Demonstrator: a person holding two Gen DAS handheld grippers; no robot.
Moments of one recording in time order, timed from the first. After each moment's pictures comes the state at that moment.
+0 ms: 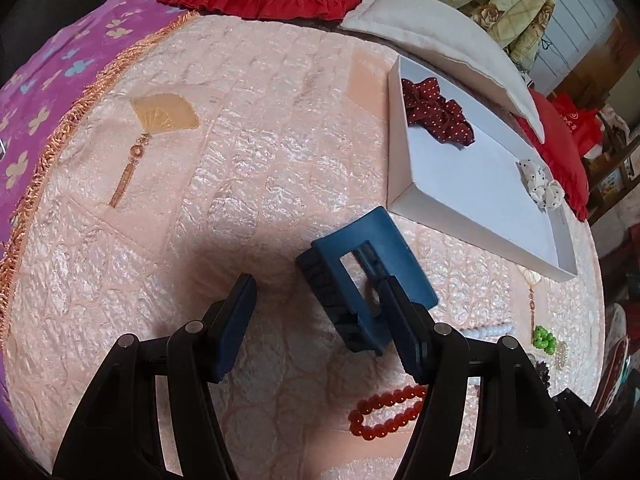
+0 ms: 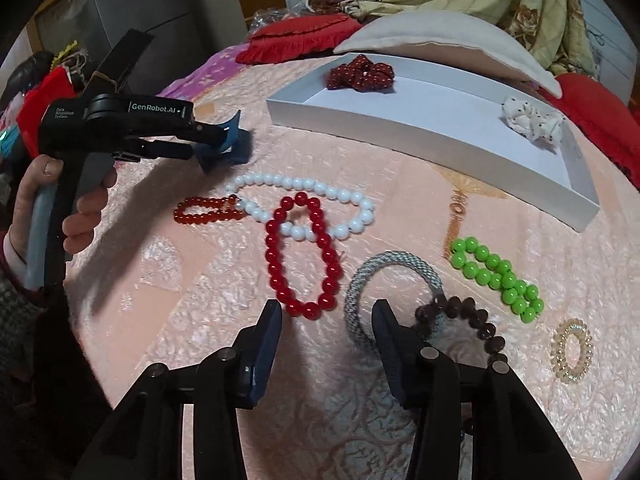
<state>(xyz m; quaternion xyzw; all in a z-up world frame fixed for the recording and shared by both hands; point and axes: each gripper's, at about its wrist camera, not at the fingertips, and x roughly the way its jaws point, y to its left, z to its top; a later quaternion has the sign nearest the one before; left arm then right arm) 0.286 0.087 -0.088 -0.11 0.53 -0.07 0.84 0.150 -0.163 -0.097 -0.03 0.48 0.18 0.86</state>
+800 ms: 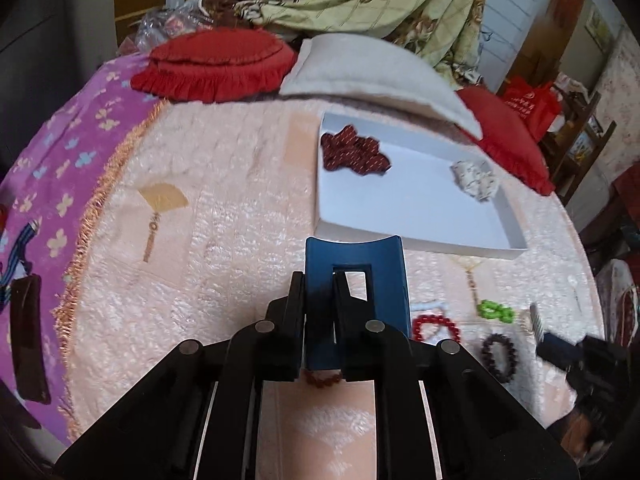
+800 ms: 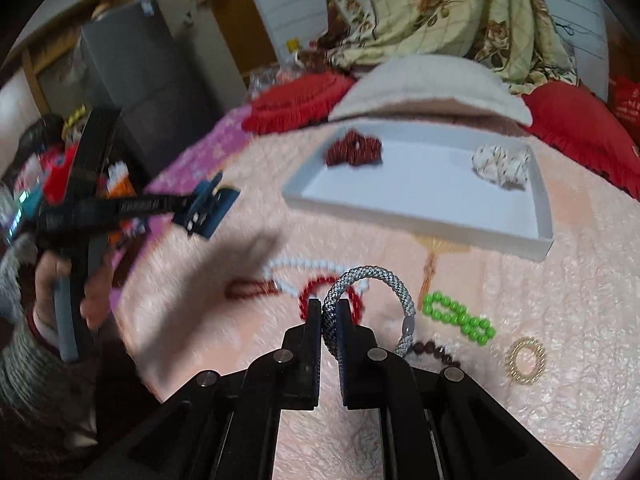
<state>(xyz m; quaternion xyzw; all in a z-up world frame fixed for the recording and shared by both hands) 0.232 0.064 0.006 -0.04 0.46 -0.12 0.88 0.142 -0.195 -0.004 0.07 0.42 0.19 0.89</state>
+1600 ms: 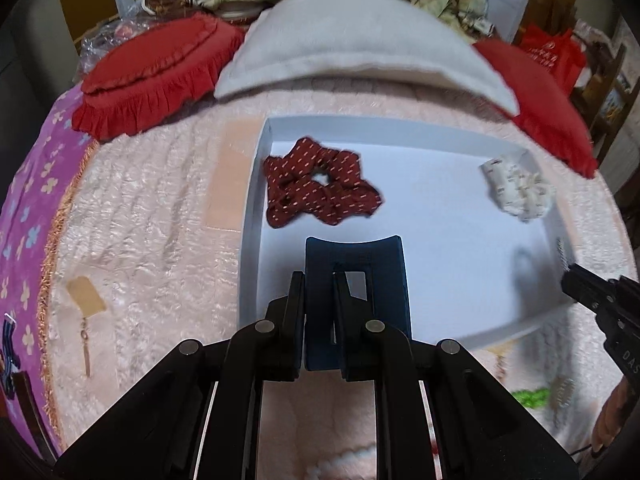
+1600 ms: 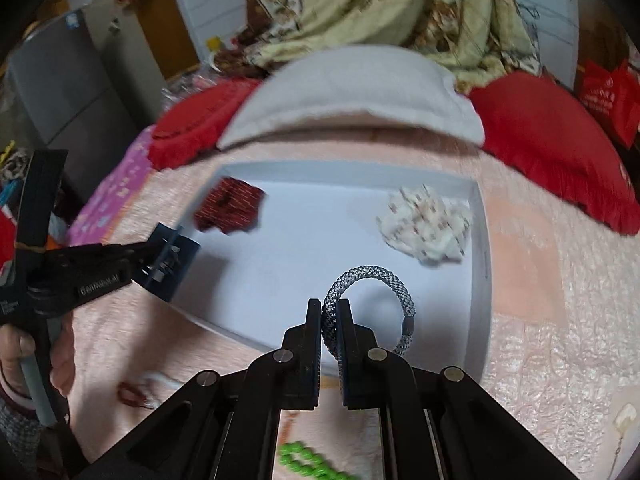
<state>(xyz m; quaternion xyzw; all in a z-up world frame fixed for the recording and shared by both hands) 0.372 -0.034 -0.045 0.05 0.52 -0.10 0.85 0.303 -0.266 -0.043 0.06 0.48 0.09 0.87</state>
